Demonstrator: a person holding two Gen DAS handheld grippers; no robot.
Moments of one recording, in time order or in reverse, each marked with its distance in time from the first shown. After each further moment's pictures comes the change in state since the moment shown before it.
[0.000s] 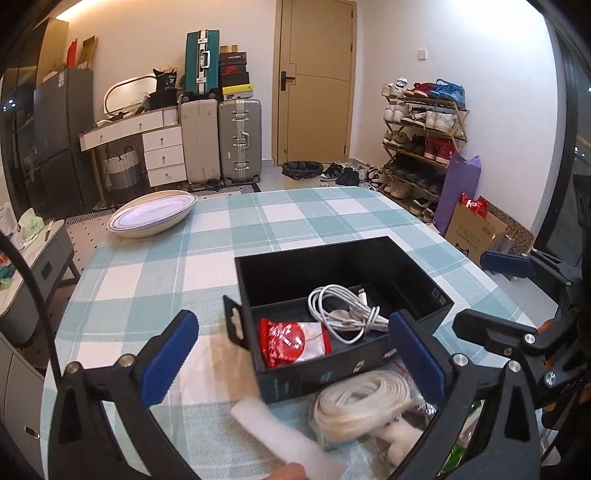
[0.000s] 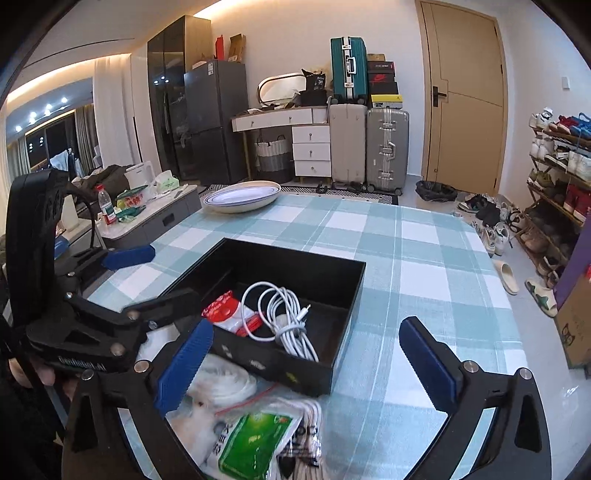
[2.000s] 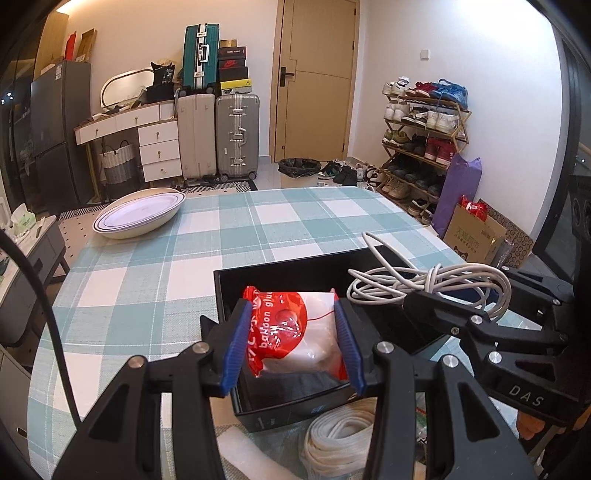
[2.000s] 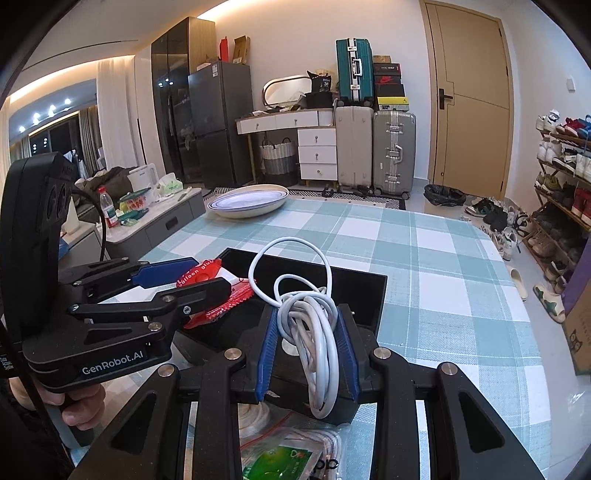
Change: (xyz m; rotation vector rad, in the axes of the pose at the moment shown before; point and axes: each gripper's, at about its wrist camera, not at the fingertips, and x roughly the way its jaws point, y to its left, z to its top) left arm 0.035 -0.011 0.016 -0.013 0.015 -0.011; right arm 0.028 0.014 0.016 -0.003 -0.012 0.015
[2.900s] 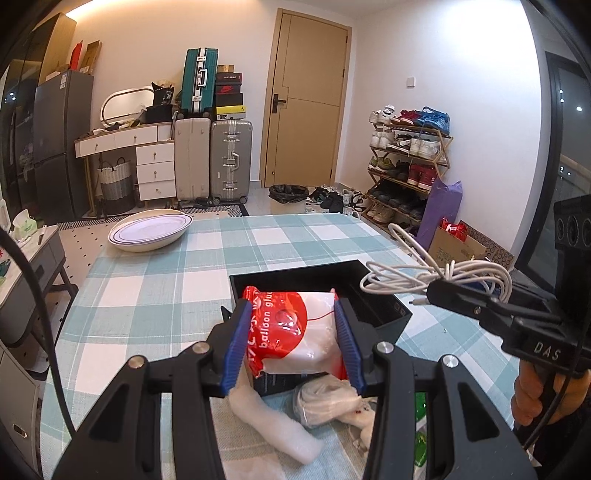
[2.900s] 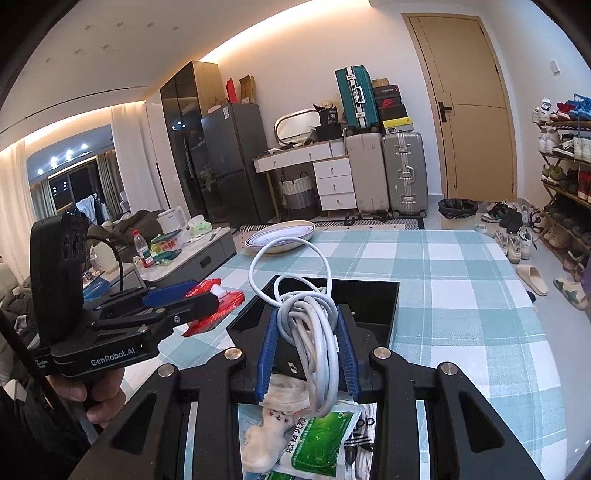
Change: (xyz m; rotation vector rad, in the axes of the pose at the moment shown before) left arm -0.075 0.009 -0.015 -0.016 -0.105 -0.057; right arm -0.079 0.011 -0.013 0.096 -0.141 0.114
